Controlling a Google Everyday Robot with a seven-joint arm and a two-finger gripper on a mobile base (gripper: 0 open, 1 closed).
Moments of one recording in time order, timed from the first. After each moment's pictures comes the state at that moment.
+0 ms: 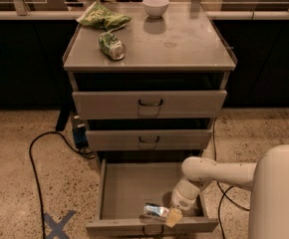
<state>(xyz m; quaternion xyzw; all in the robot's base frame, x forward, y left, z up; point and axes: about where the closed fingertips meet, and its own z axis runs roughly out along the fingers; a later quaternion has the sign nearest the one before) 0.439 -0.110 0.328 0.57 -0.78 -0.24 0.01</state>
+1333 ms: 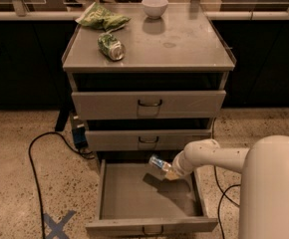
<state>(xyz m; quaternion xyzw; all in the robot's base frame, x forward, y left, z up) 0.619 -0.127 0.358 0.49 -0.85 -0.08 -0.19</state>
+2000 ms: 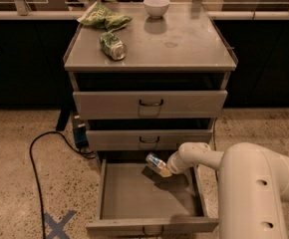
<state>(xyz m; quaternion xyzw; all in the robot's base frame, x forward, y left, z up) 0.673 -0.118 0.287 0.45 -0.87 -0.11 -0.21</state>
